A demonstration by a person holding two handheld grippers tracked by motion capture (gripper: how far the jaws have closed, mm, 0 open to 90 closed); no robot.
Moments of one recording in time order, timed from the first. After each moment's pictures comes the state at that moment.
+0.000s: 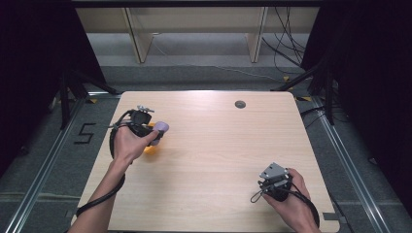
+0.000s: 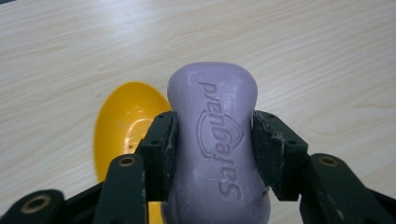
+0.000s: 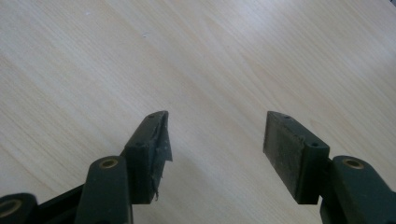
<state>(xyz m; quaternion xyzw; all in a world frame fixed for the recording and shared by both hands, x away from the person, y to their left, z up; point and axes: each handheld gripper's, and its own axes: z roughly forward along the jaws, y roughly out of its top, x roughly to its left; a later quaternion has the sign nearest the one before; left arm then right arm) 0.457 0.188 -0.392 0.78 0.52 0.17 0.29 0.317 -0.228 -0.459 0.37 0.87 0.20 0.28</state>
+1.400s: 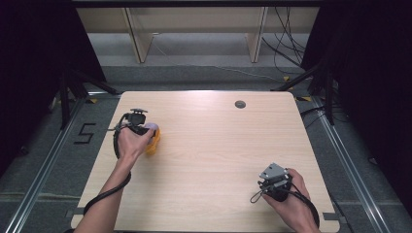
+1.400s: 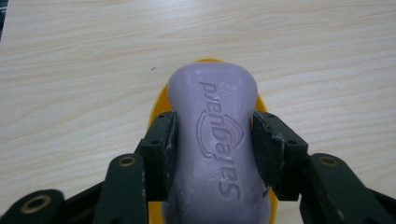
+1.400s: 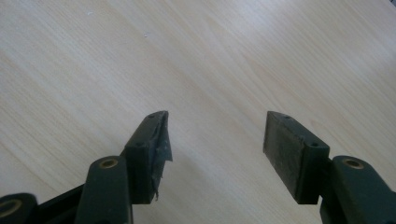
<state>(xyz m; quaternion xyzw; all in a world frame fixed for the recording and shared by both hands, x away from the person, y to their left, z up) 0.491 0.204 -0.442 0.72 0.62 0.20 0.24 0.317 -0.228 -0.459 0.36 0.87 0.20 0.28</state>
